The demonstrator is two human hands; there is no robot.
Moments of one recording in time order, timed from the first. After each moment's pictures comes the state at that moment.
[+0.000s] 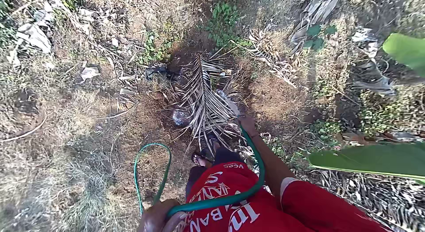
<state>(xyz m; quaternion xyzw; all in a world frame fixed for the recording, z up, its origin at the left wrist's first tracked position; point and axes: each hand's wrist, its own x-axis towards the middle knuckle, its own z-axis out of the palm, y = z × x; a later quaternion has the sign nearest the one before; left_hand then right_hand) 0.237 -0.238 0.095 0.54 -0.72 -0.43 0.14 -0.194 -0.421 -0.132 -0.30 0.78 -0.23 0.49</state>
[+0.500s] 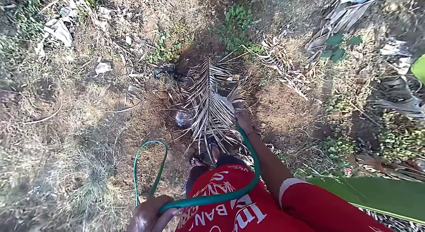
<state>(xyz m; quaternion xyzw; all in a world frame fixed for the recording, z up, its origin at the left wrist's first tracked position) 0.184 -0.265 0.092 0.56 -0.70 -0.41 0.18 -0.220 -0.500 -0.142 -0.35 0.74 -0.22 0.53</state>
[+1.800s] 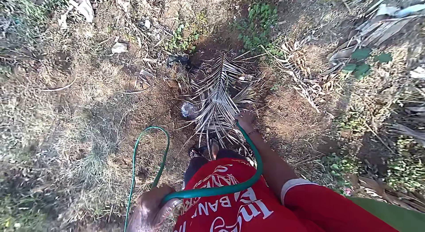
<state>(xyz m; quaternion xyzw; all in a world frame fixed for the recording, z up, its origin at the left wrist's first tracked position) 0.166 -0.217 0.074 0.60 -0.67 -0.35 0.25 -0.193 -0.491 -0.149 -0.35 0.72 -0.15 0.58</state>
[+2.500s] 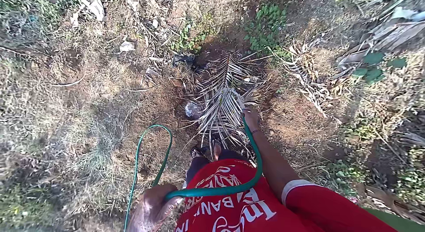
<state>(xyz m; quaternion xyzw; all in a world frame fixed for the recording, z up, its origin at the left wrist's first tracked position) 0.165 -0.215 0.075 0.62 -0.67 -0.33 0.25 -0.190 -0.508 -0.131 -0.36 0.74 -0.23 0.52</state>
